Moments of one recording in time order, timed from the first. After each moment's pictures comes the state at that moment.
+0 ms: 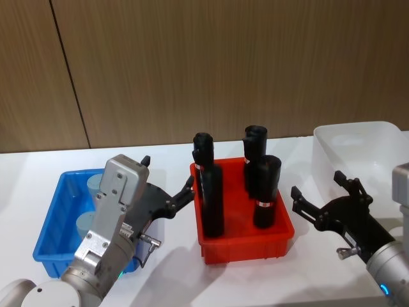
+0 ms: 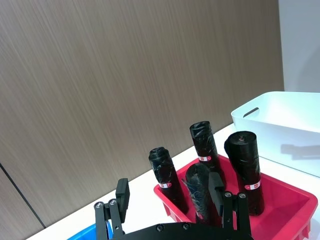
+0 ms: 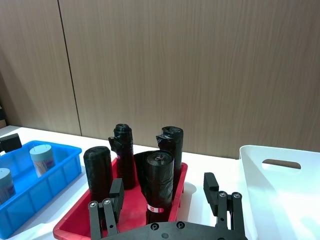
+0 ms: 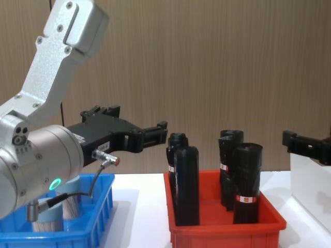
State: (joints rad) left arm -0.24 0.38 0.45 -1.63 -0.20 0.01 -0.01; right arm -0.01 0.34 -0.23 -1.77 0.29 0.03 0.07
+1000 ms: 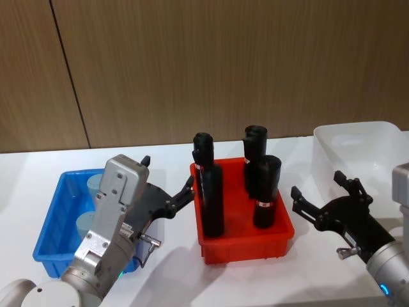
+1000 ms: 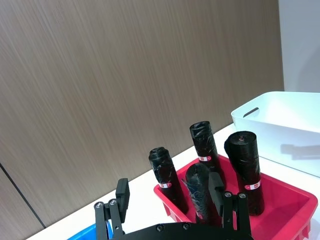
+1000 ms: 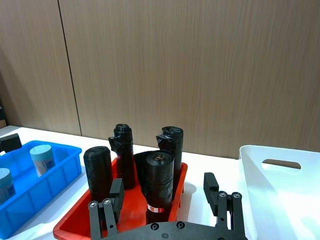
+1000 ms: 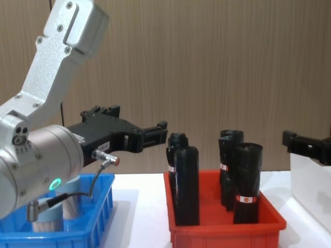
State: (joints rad) left arm -0.24 0.38 0.45 -1.63 -0.20 0.01 -0.01; right arm -0.01 0.34 -0.23 -1.77 0.29 0.03 0.07
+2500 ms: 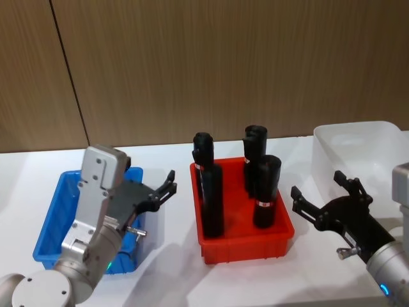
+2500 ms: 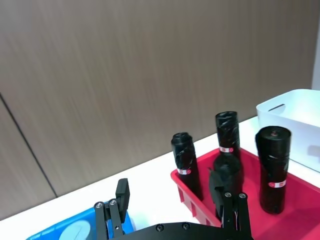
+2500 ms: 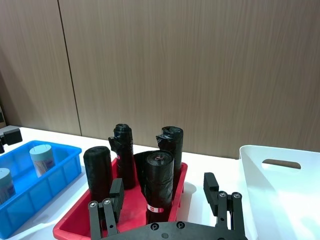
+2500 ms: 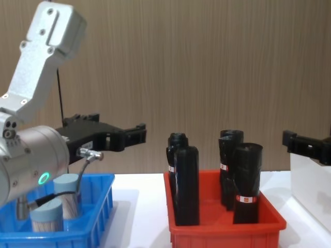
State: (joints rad) left arm -0.25 0.37 0.42 -1.59 -0.29 0.08 0.03; right arm -0.01 0.34 -0.23 -1.77 0.29 0.03 0.07
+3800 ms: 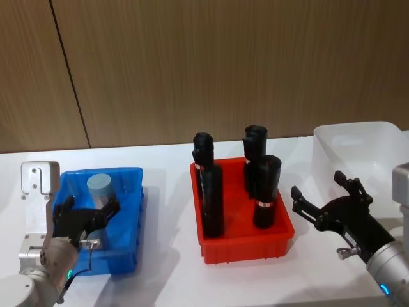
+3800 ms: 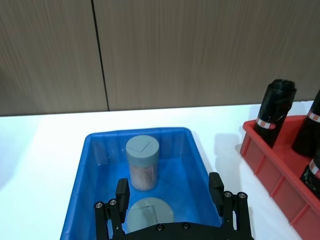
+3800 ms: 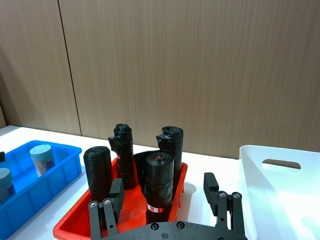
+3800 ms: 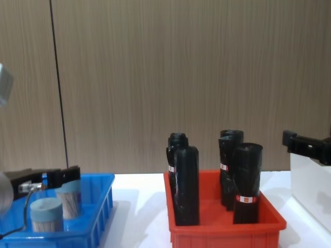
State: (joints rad) left arm -0.25 0.38 0.32 -1.46 -0.54 0.17 0.17; right arm -0.01 0.34 -0.23 -1.77 0.29 0.03 0.07
